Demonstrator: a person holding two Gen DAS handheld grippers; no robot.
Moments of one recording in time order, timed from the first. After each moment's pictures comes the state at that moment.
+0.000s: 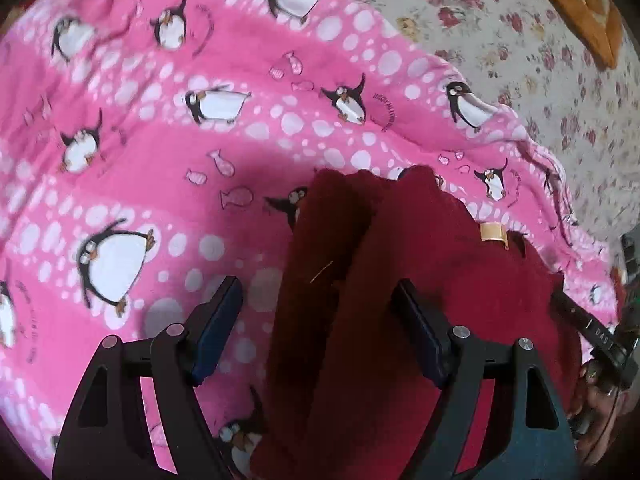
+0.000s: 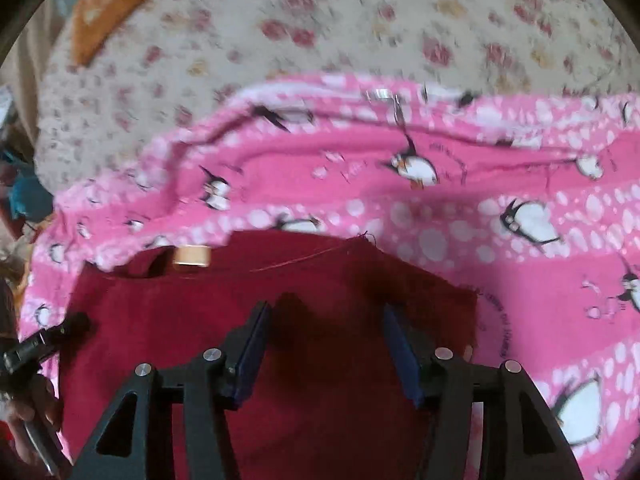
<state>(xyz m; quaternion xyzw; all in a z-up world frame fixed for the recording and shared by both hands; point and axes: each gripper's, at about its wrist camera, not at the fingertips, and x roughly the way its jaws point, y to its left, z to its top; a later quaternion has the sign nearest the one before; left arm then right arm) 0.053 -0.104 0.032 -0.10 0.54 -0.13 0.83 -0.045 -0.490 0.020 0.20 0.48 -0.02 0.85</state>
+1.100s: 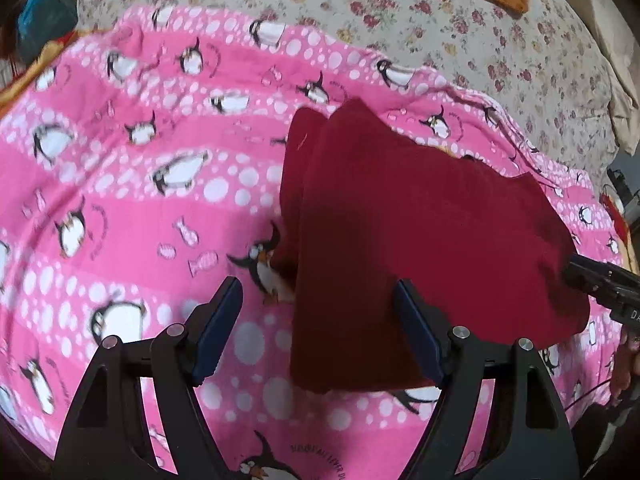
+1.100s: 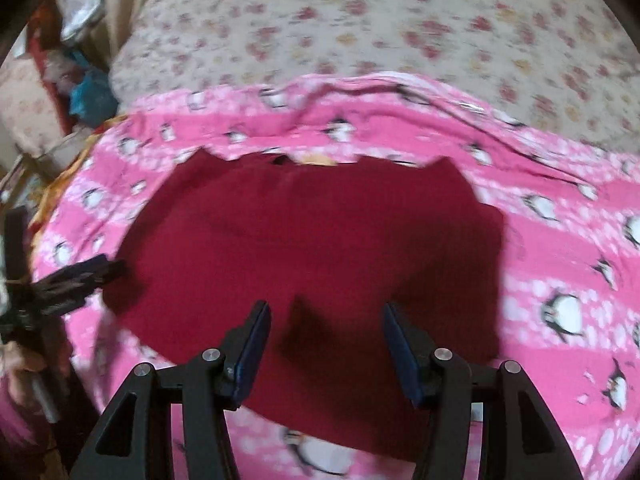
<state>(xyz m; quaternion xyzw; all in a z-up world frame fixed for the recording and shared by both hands) -0.077 -0.083 0.054 -0.02 0.49 -0.16 0.86 -0.150 -0.396 0.079 0.09 0.49 0.08 0.86</state>
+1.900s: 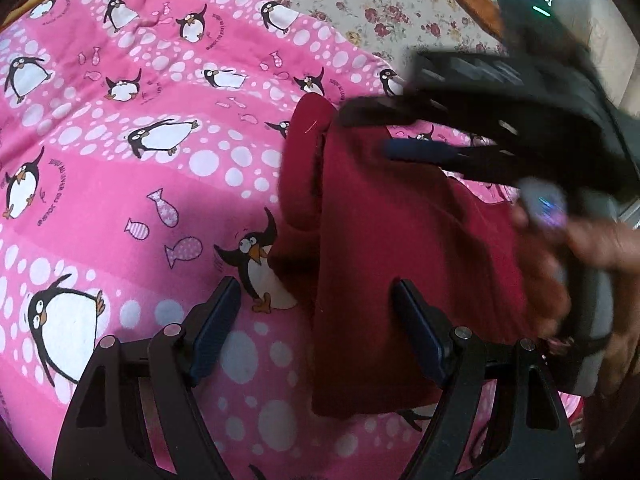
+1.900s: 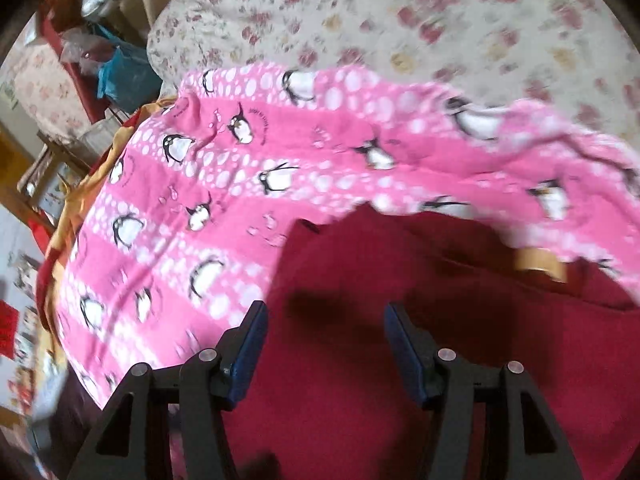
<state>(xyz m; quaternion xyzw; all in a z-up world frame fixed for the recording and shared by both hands) -0.064 -0.057 0.026 -0.12 0.47 -0.21 0.84 0.021 -0.237 0.065 0.11 0.52 0.17 0.83</state>
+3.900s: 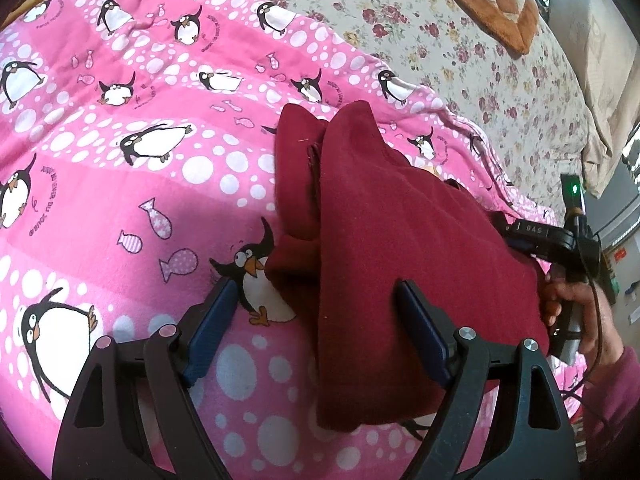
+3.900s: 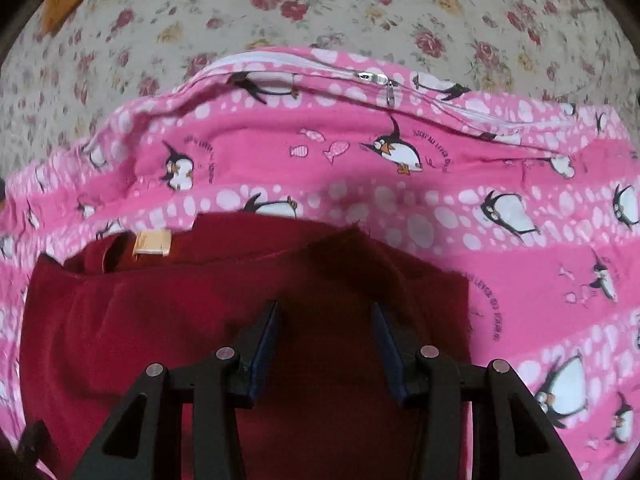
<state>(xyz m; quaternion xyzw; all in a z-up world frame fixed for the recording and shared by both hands) -0.057 -0.061 0.024 -0.12 0.47 -0.22 0.85 -0.032 -0.470 0.015 0.14 0.51 -0.11 0.84</state>
